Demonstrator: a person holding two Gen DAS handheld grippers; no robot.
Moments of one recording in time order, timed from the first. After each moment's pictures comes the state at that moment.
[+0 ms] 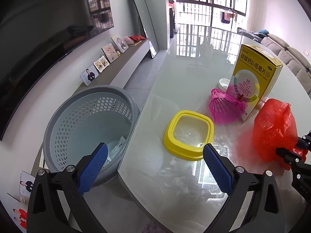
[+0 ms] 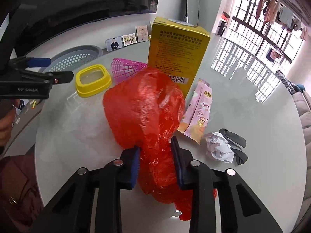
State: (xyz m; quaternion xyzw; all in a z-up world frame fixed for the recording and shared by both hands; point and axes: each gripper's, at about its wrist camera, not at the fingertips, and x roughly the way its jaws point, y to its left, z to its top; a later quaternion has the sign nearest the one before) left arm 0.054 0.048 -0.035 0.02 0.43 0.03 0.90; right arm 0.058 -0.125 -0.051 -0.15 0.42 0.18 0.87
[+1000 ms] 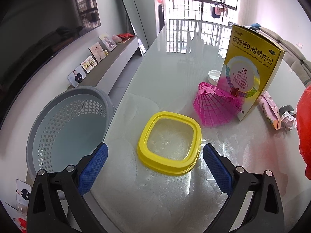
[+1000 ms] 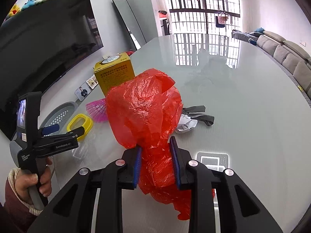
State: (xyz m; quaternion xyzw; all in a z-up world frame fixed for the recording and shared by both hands) left arm 0.084 0.014 -0.056 0.04 0.44 -0.01 0.90; right arm -0.003 -0.177 -0.014 0.07 0.38 0.05 0.92
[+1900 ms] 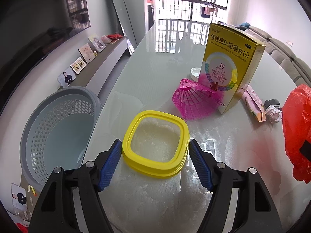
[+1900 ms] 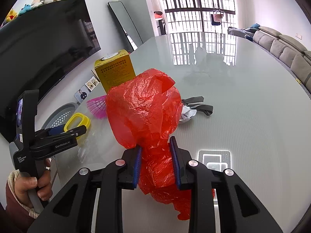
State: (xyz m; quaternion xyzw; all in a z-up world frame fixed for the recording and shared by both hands) left arm 0.068 0.011 -0.052 0.03 0.44 -0.05 0.90; right arm 0.002 -0.181 -0.018 0.09 0.38 0.04 0.92
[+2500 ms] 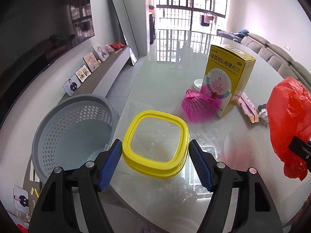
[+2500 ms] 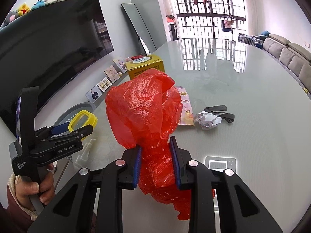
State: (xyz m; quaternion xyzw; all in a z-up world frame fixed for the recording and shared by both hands) left arm 0.043 0.036 -0.026 0.03 0.40 -0.05 0.91; right arm 0.003 -0.151 -0.004 0.08 0.36 0.08 0.92
